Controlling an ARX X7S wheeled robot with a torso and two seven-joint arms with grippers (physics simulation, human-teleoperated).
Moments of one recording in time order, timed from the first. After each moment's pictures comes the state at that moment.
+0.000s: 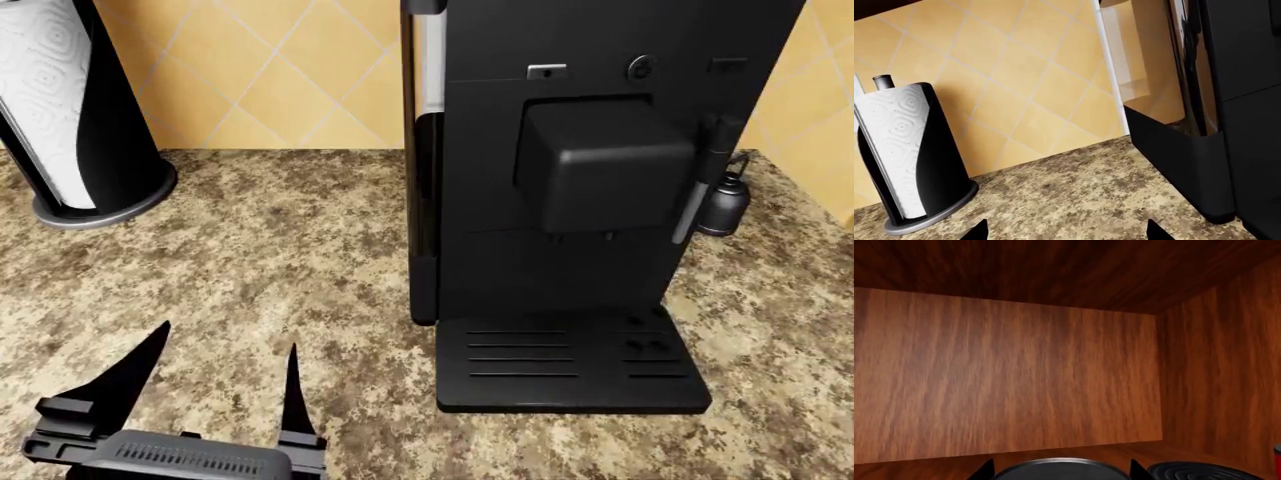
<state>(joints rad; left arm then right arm) -0.91 -1.11 1.65 0.92 -0.65 -0.10 -1.42 2.11 0.35 -0.69 0.83 0.71 0.65 0.35</state>
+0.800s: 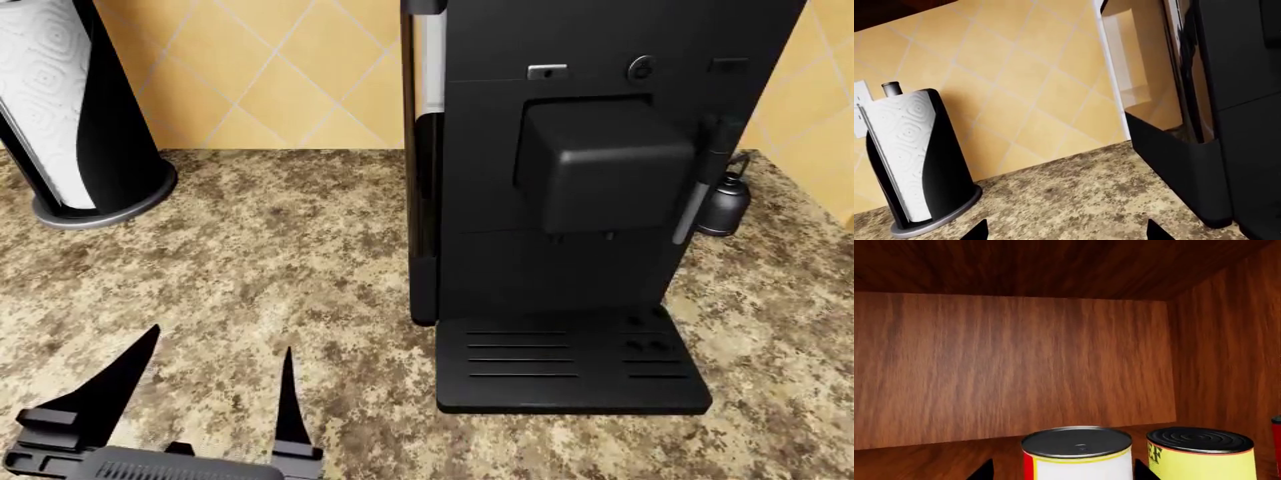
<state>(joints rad) -0.89 -1.12 1.64 0.98 -0.63 -0.13 -1.45 2.06 0.47 -0.64 0.49 0.97 0.85 0.55</state>
